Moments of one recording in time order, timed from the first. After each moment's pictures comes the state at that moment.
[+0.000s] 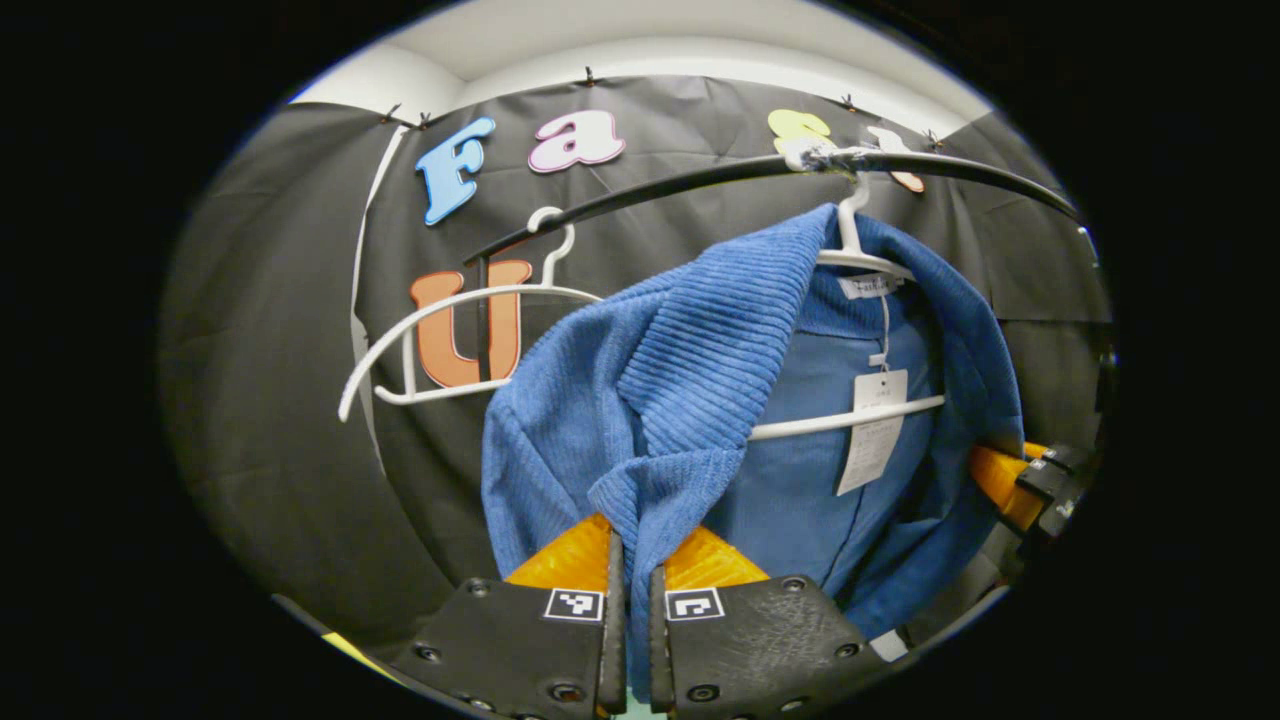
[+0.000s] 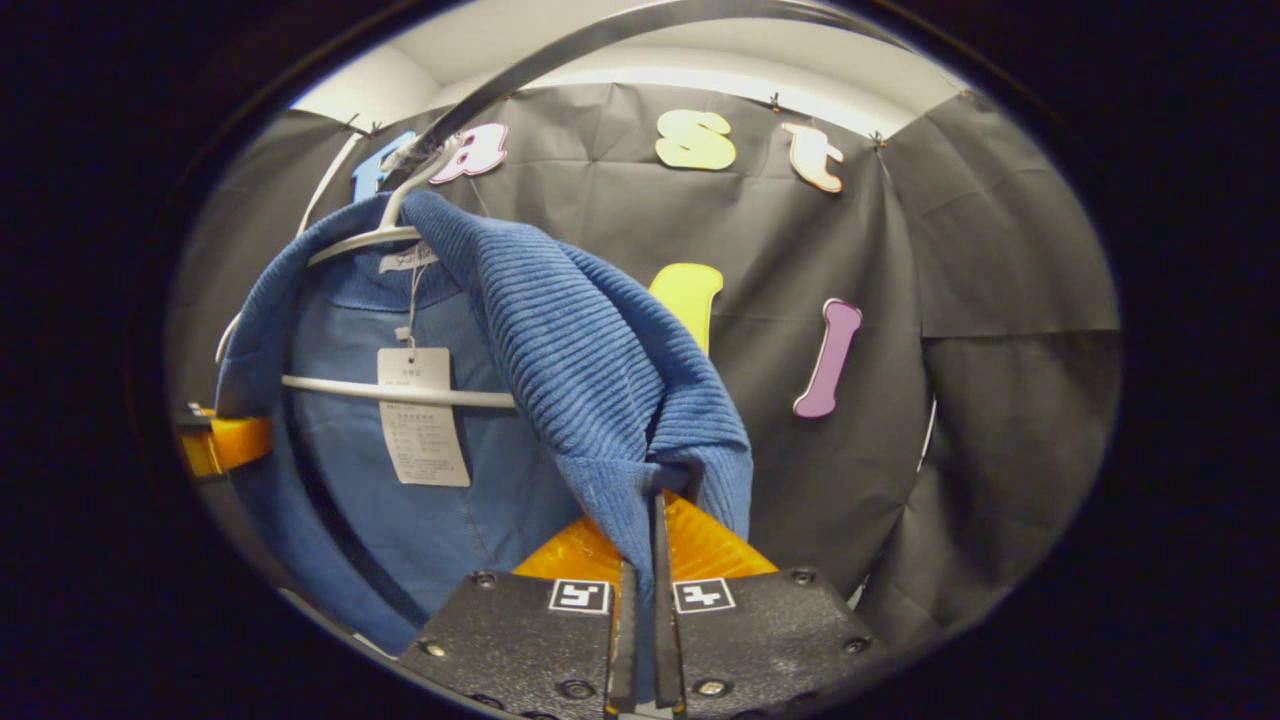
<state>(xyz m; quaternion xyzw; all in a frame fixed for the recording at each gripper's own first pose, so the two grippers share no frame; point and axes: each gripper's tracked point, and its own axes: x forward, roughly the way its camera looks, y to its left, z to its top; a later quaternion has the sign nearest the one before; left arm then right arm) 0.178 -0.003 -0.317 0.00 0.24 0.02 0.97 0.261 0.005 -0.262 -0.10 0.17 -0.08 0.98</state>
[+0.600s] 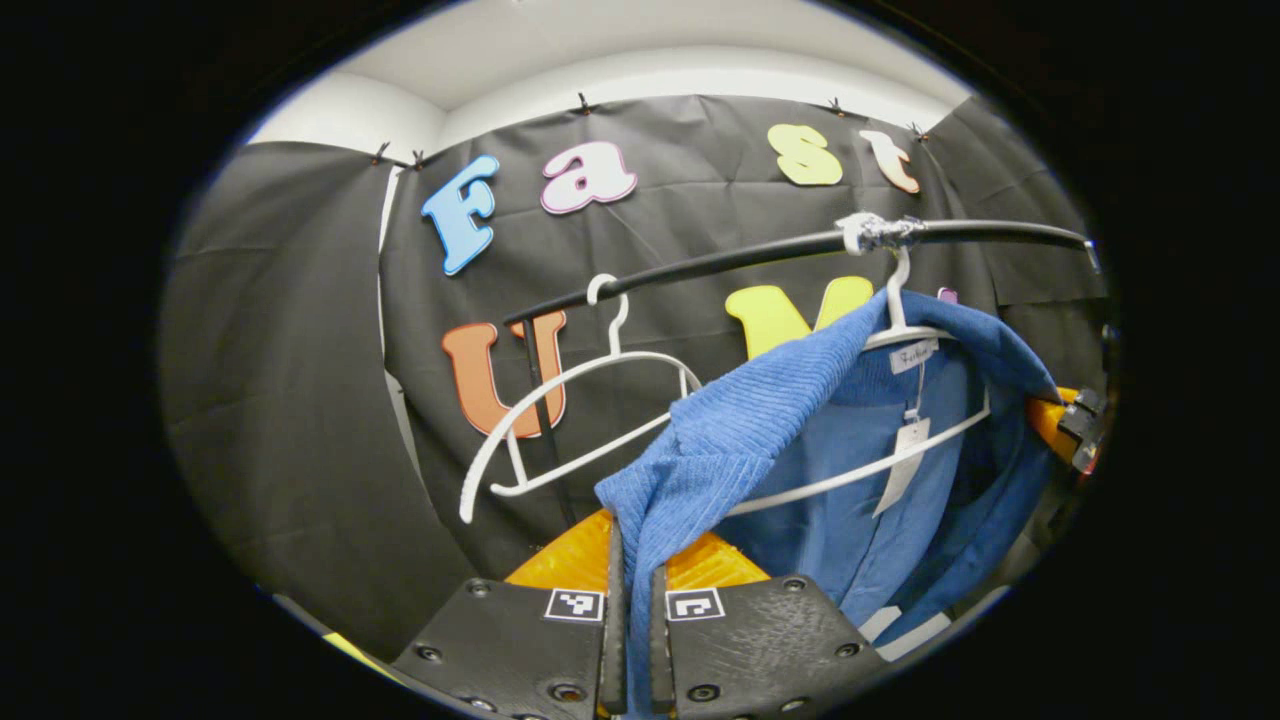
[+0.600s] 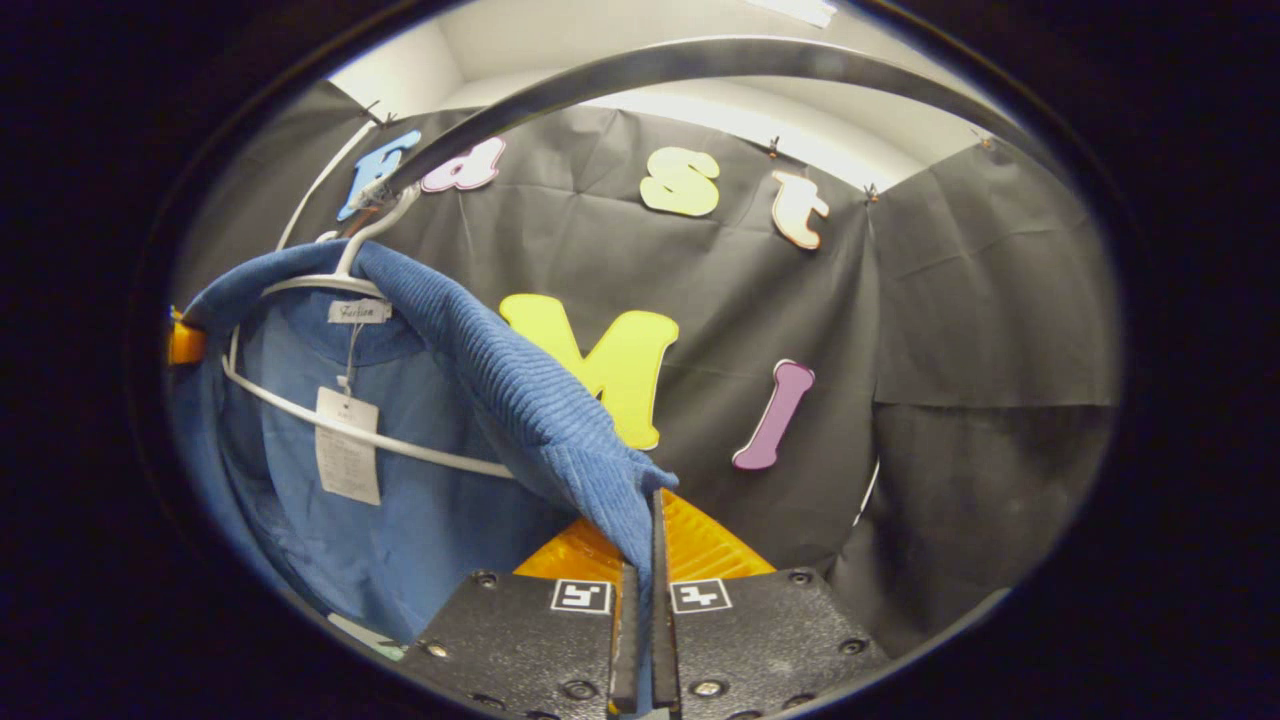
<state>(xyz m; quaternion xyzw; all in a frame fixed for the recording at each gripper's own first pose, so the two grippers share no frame) 0.183 0.055 -0.251 0.05 0.22 0.01 0.97 0.260 -0.037 -0.200 -0.16 0.12 -0.10 0.97</state>
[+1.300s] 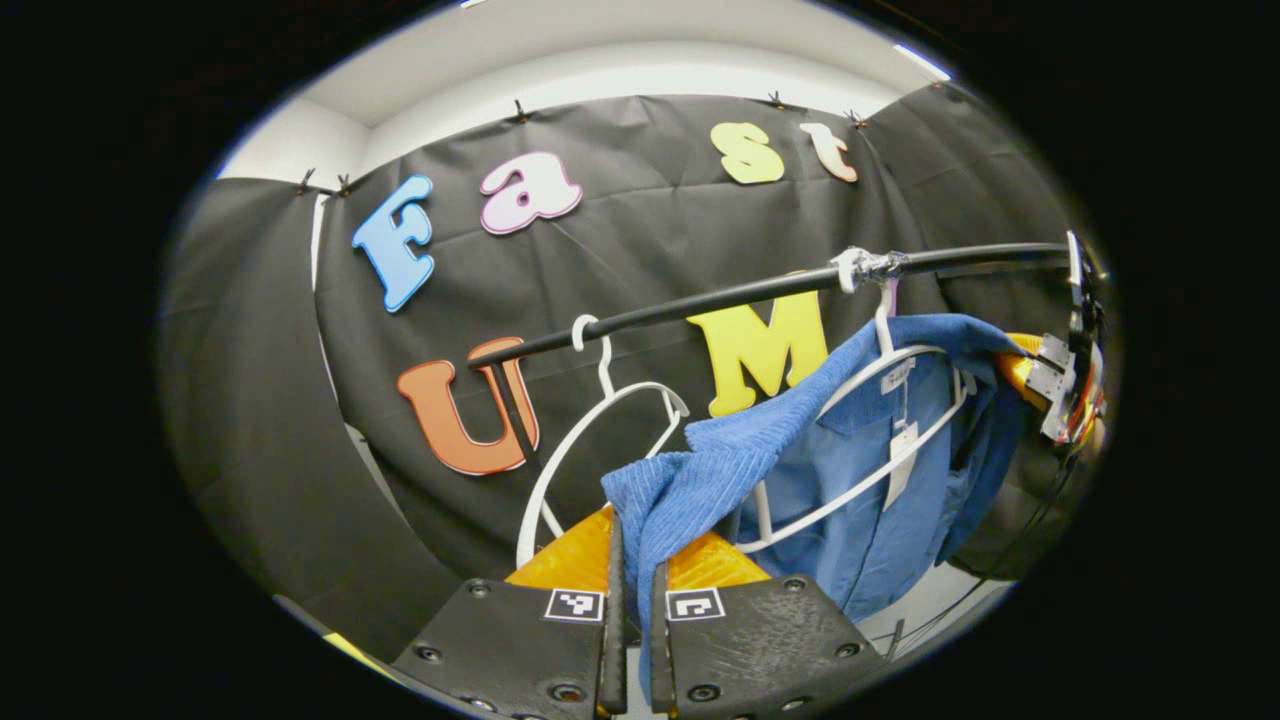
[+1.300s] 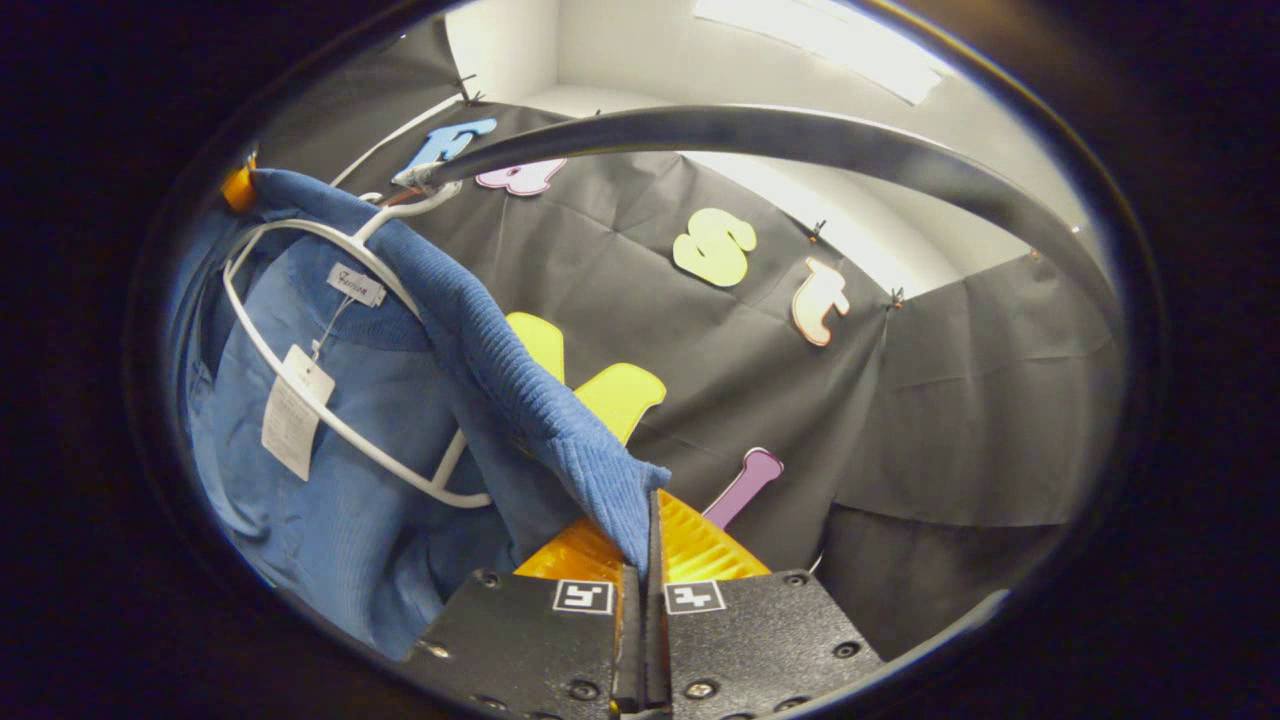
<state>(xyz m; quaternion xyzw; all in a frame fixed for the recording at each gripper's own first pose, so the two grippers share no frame) 0.200 0.080 -0.216 0.10 0.24 -0.09 0.96 0.269 -0.051 -0.166 -0.31 0.05 -0.09 0.95</state>
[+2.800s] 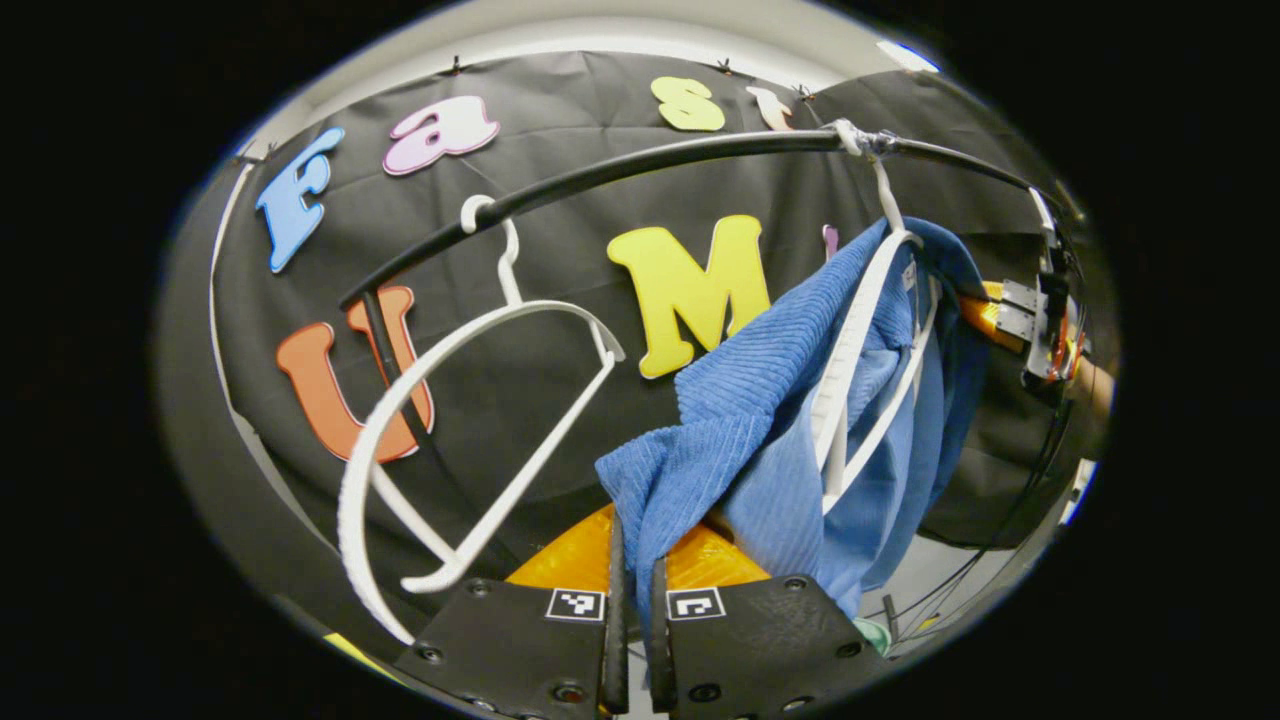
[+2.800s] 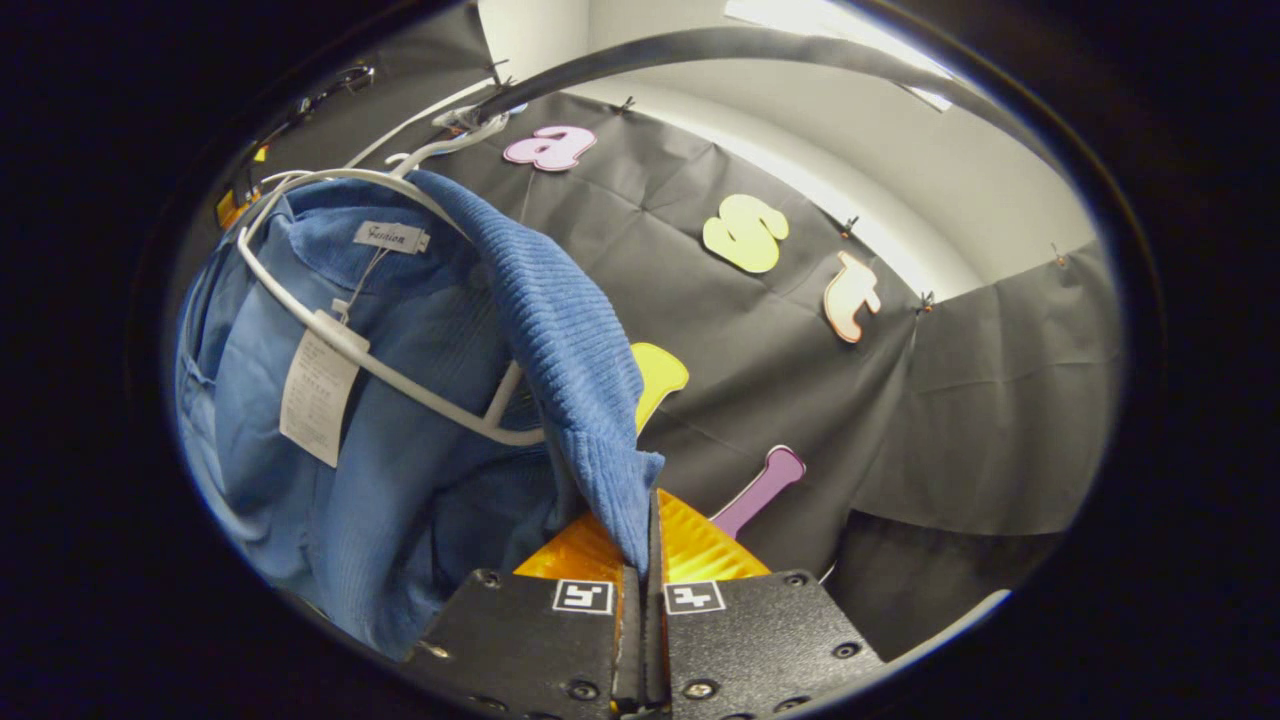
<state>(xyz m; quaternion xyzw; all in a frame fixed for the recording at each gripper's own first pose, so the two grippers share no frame) 0.242 0.051 -0.333 0.08 0.28 -0.22 0.93 0.306 -0.073 -0.205 -0.34 0.05 -0.07 0.94</state>
